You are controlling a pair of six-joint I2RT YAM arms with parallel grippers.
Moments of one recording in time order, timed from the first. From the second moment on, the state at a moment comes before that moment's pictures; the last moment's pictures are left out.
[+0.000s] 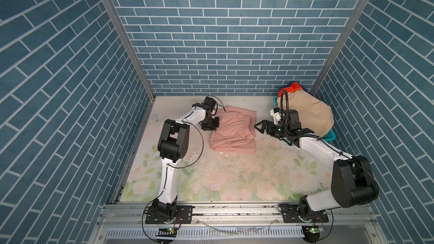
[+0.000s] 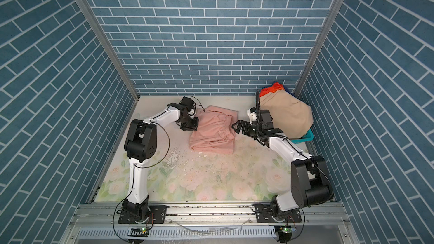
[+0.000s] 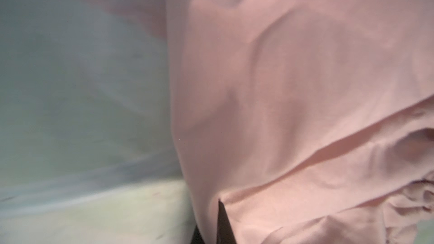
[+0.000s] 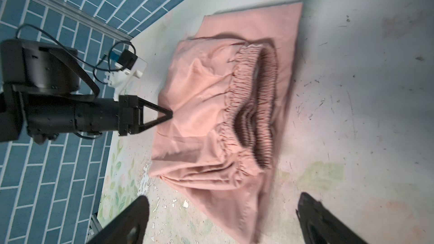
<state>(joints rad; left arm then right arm) -0.31 2.20 1.78 -0.88 0.14 -0.31 0.32 1.48 0.94 -0.18 -0.49 0.50</state>
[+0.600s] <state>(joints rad) 0.15 2.44 2.32 -1.15 -0.32 -0.14 0.63 1.92 1.49 -0.23 -0.42 0.49</state>
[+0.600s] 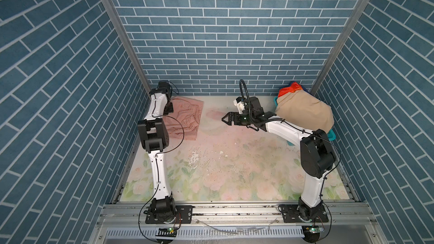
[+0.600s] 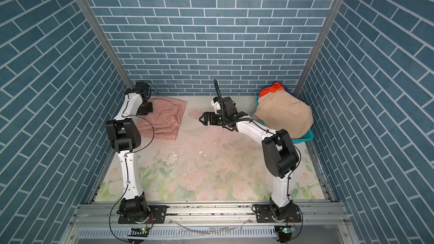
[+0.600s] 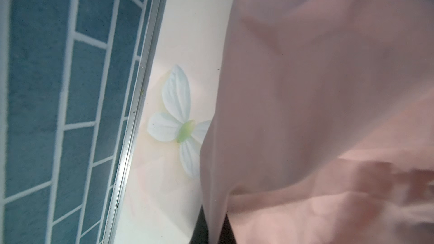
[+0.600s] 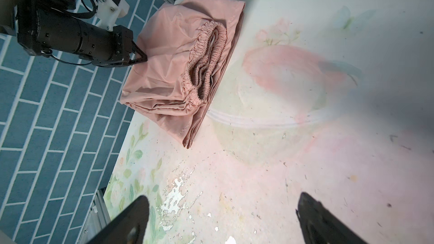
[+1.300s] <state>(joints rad) 0.26 2.54 2.40 -1.06 -0.32 -0.08 0.63 1.98 1.56 -0.28 -0.43 0.48</state>
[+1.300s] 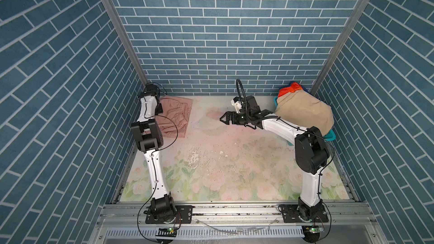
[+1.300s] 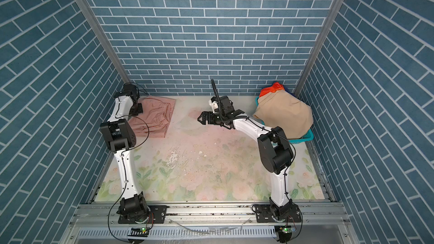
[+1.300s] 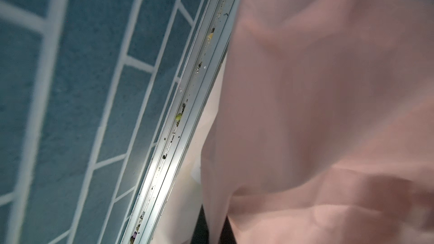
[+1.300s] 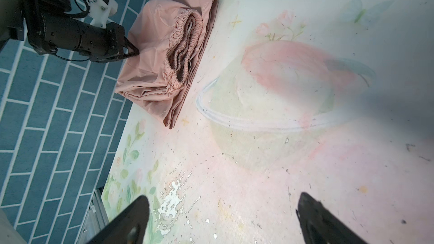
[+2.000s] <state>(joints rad) 0.29 2.54 2.49 -1.10 -0.31 -0.06 0.63 1.82 1.51 -0.34 -0.41 0.48</state>
